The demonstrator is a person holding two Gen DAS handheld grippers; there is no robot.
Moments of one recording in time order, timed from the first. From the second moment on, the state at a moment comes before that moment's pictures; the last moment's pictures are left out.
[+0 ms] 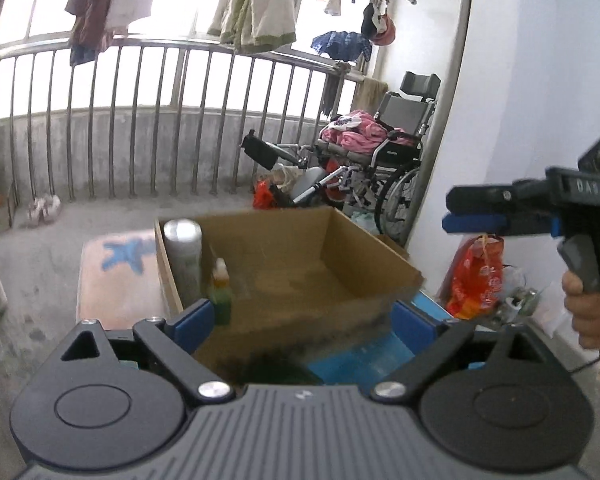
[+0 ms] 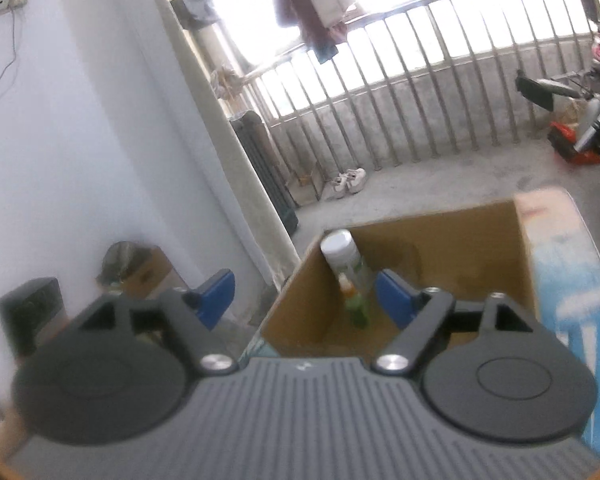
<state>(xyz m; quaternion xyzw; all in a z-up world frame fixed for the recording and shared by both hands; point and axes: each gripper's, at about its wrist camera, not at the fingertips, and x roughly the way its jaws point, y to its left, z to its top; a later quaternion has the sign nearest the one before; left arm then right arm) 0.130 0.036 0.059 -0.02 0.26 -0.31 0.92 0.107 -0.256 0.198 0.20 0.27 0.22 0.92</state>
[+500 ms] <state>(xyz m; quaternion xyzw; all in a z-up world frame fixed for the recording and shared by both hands) 0.137 -0.005 -0.046 -0.01 0.38 -0.28 0.88 0.113 -0.204 0.072 0.24 0.40 0.21 0.86</state>
